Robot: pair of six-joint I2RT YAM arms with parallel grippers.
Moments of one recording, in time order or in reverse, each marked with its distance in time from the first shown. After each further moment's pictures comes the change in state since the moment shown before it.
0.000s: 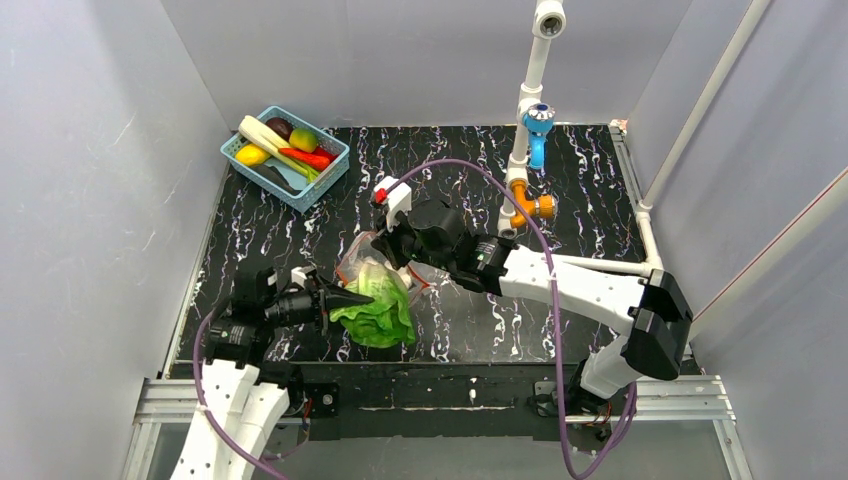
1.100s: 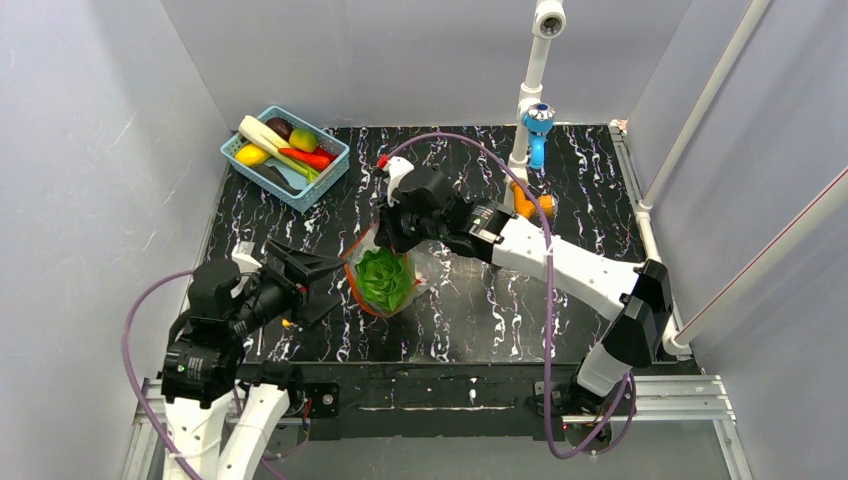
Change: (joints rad) left arm -0.005 -0.025 0.319 -0.169 -0.491 0.165; right arm -0.073 0.092 0.279 -0.397 -0.148 0.236
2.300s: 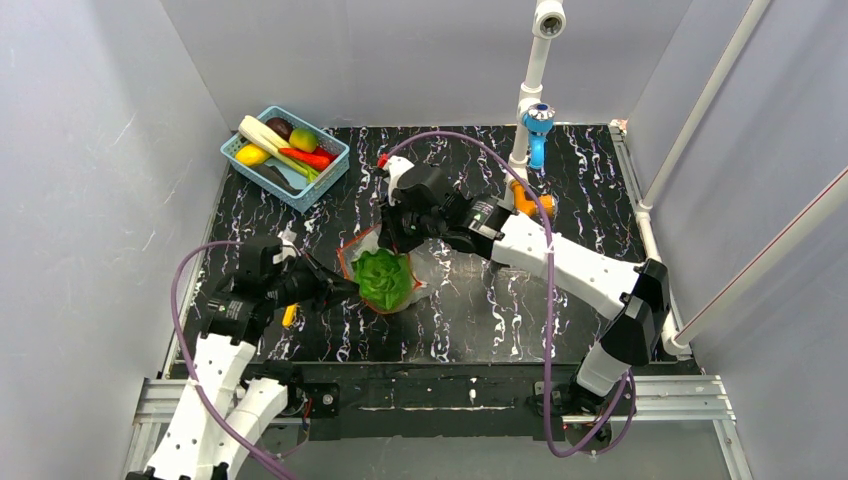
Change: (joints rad) left arm -0.078 0.207 -0.172 0.079 -0.033 0.351; right arm -0.011 0.026 0.055 -0.082 -0.025 0.038
